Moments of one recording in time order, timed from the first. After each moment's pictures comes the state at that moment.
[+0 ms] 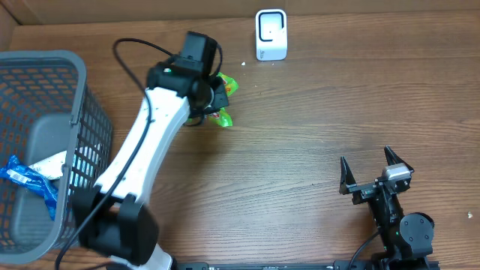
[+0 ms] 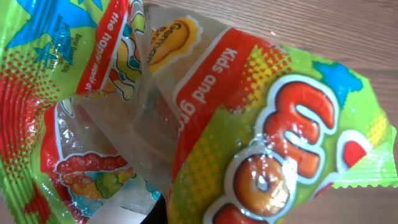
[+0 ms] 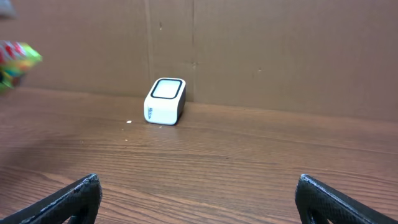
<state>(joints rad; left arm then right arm) -0.31 1.77 1.58 -1.01 0.01 -0.55 0.14 0.01 0.02 -0.03 -0.08 0.00</state>
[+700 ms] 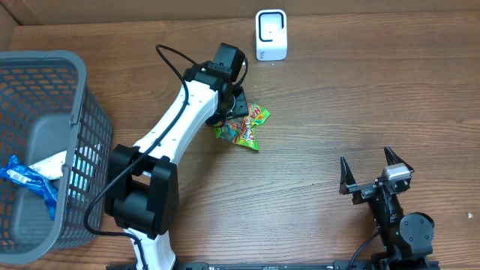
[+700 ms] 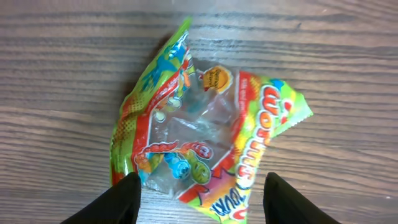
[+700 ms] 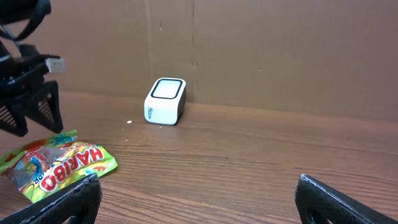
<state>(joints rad) -0.38 1.96 1.59 -0.95 0.02 -0.60 0.14 0.01 0.02 -0.03 -0.08 0.00</state>
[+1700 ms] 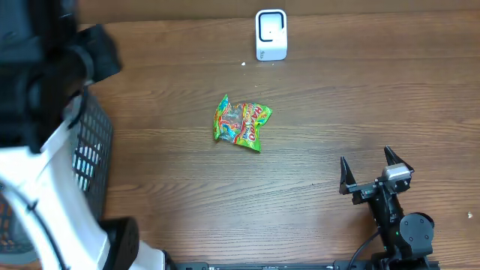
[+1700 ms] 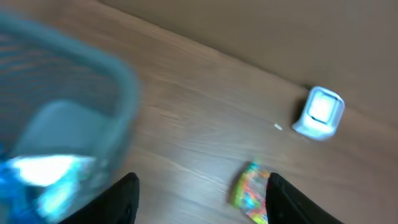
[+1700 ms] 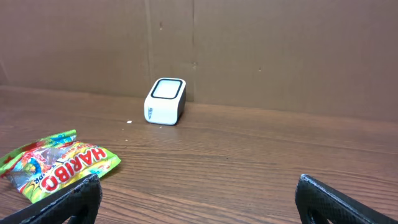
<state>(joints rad) 0.12 1.69 2.62 -1.68 -0.07 -0.34 0.14 0.01 0.02 -0.03 -0.08 0.00</state>
